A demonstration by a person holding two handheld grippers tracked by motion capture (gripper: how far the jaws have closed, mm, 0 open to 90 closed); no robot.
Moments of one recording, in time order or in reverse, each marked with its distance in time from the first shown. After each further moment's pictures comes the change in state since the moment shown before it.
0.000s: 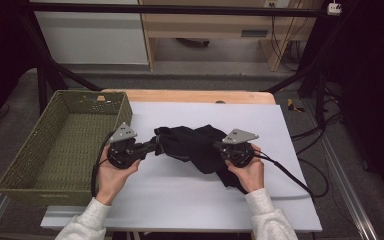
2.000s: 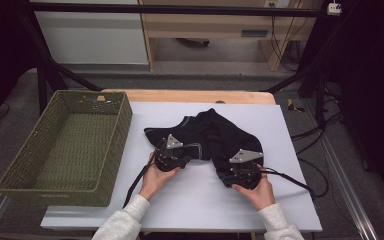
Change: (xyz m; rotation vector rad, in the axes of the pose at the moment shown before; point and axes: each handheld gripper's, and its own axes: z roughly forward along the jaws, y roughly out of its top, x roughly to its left) left arm -0.023 -0.053 0.153 0.174 -0.005 0.048; right arm 0.012 -0.063 -0.005 0.177 0.050 0.105
